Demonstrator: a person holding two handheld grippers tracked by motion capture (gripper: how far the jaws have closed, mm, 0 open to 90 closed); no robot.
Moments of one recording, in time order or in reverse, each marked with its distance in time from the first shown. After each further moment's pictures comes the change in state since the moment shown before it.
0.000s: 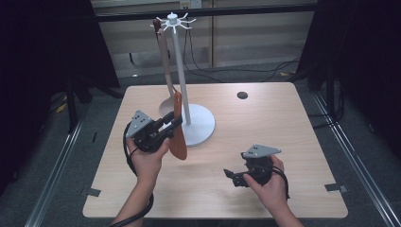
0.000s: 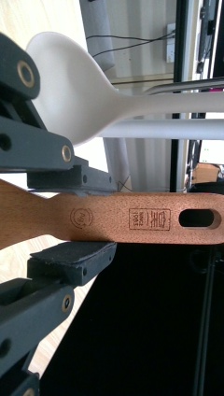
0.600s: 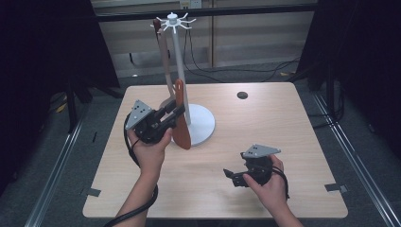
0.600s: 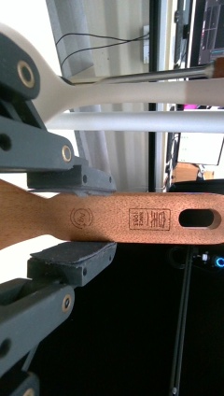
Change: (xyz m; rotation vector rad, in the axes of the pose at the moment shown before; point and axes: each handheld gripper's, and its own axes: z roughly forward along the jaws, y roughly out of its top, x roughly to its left) left arm -0.009 0.030 0.010 -0.071 0.001 0.013; right arm 0.000 0.000 0.000 0.000 0.002 -0.001
